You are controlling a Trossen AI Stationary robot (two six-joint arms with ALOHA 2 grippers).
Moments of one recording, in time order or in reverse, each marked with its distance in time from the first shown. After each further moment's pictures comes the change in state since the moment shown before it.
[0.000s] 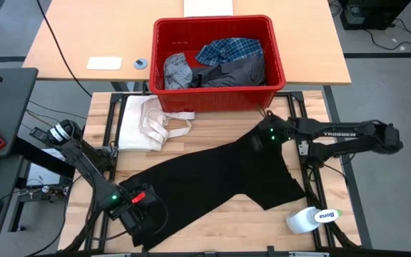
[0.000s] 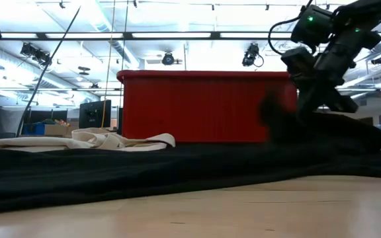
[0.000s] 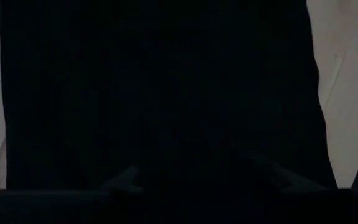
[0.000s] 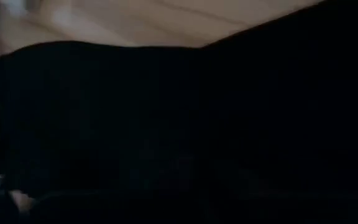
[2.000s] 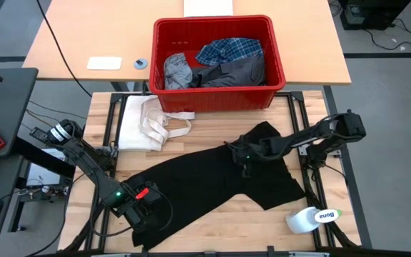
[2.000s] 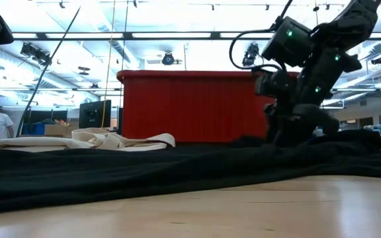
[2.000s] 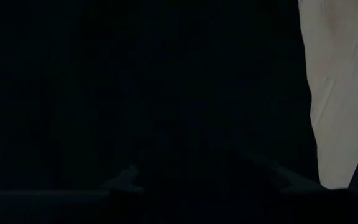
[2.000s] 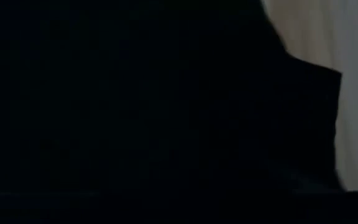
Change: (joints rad) left arm 0.043 0.002 0.000 0.045 0.000 0.025; right arm 0.318 0.534 0.052 0.424 0.335 -1.042
